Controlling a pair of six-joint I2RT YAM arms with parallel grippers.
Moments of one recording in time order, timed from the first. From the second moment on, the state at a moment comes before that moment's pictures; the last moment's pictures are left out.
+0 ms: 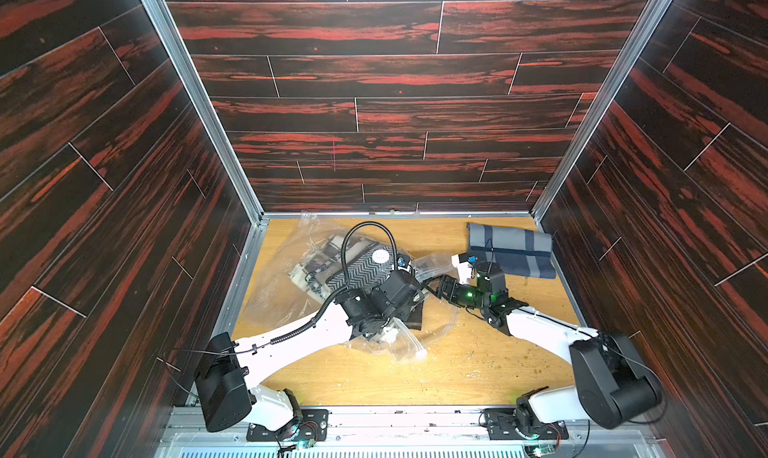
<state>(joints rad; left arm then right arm) -0.96 1.44 1.20 -0.59 -0.39 -0.43 0.41 1.45 0.66 0.31 -0.56 0.76</state>
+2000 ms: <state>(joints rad) -0.92 1.45 1.22 -0.64 -0.55 -0.45 0.49 1.26 0.83 0.03 -0.52 0.70</state>
